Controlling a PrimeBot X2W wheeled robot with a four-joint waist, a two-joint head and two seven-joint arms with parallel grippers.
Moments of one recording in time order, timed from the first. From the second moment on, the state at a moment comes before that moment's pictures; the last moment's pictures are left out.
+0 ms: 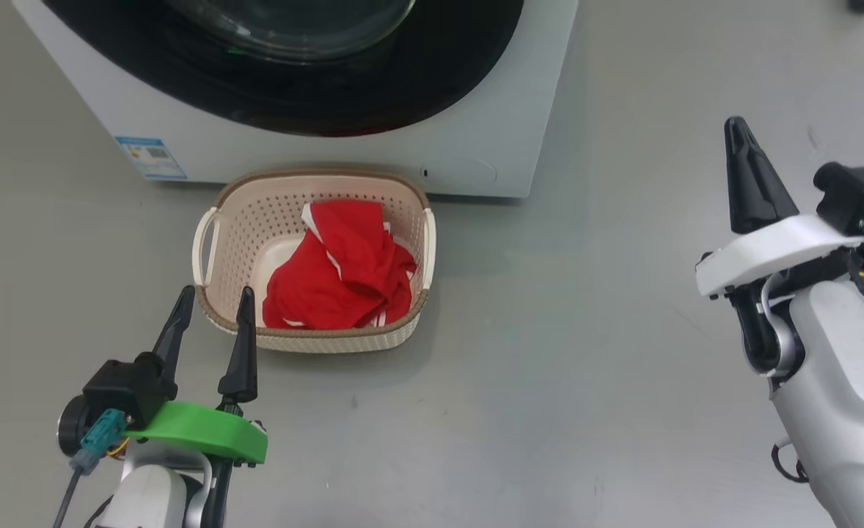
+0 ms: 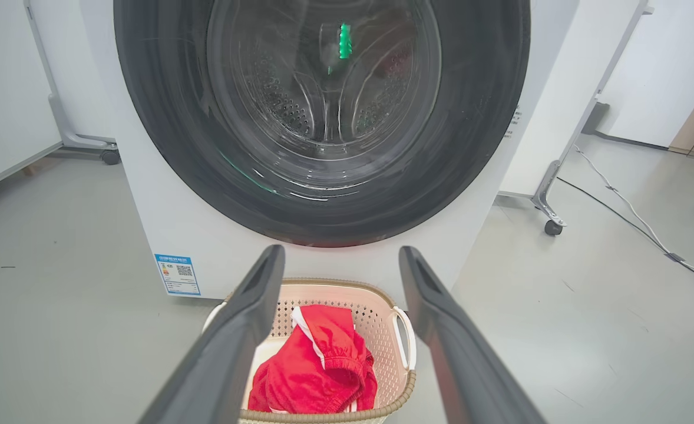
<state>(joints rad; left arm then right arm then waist) -0.19 0.03 -0.14 0.28 -0.35 -0.07 -0.26 -0.54 -0.27 0.36 0.45 0.62 0.04 -0.25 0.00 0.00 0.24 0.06</state>
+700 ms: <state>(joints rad) -0.12 0.03 -0.08 0.25 -0.35 -0.08 -0.26 -0.26 -0.24 0.24 0.29 0.59 0.02 -0.25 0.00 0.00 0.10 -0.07</state>
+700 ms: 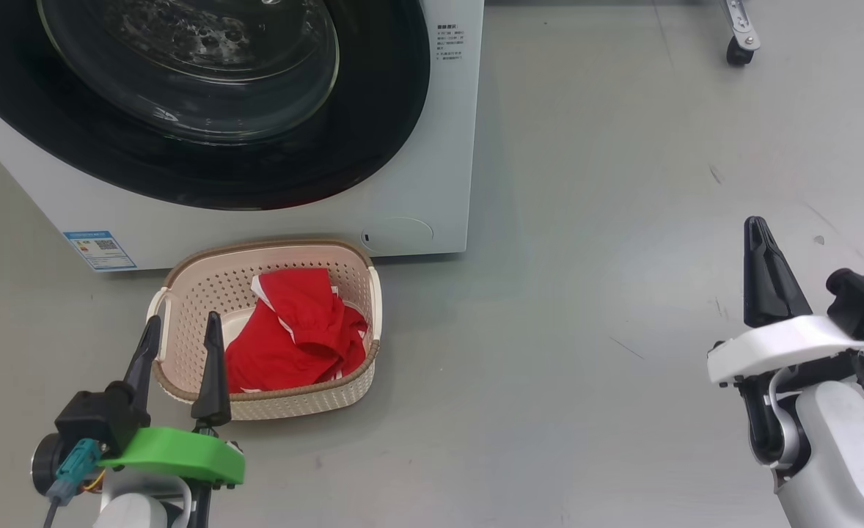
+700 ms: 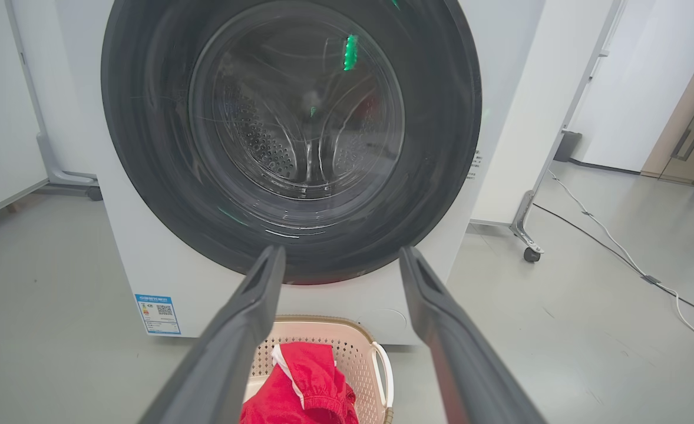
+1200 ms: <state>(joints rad) -0.11 0.03 -0.07 0.24 -0.35 -0.08 -0.26 -0.17 -0.21 0.21 0.22 0.50 0.02 -0.25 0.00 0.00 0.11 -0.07</state>
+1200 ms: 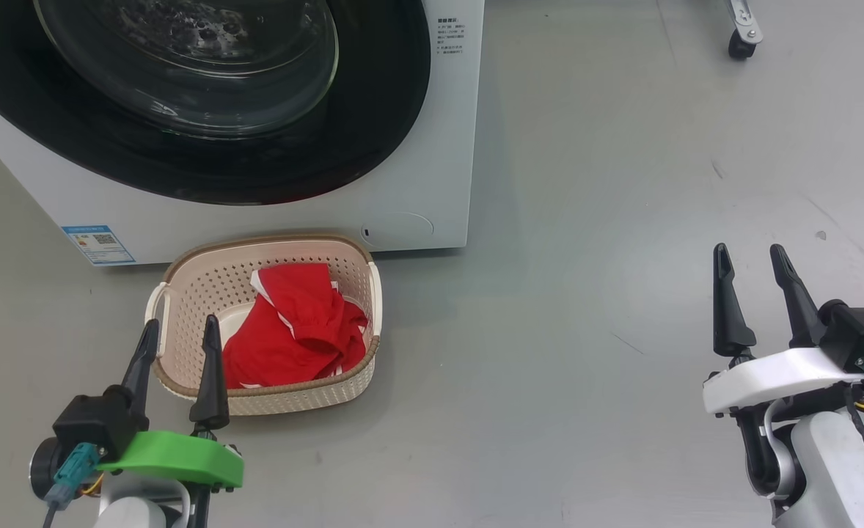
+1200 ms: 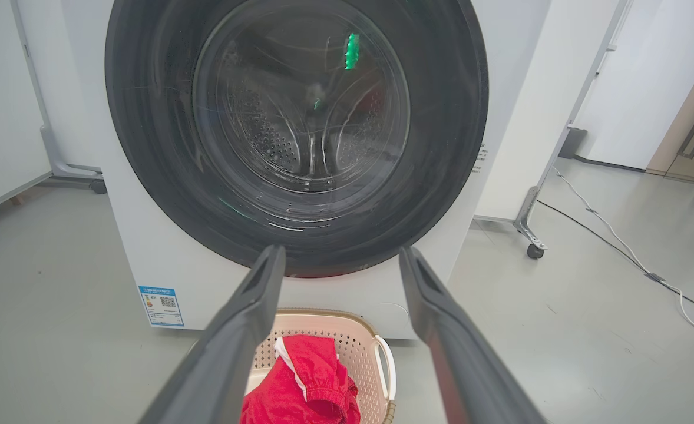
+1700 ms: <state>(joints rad) -0.11 0.03 -0.07 0.24 -0.38 -0.07 -0.26 -0.13 -0.19 0.19 0.20 0.47 0.04 -0.25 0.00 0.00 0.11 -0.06</state>
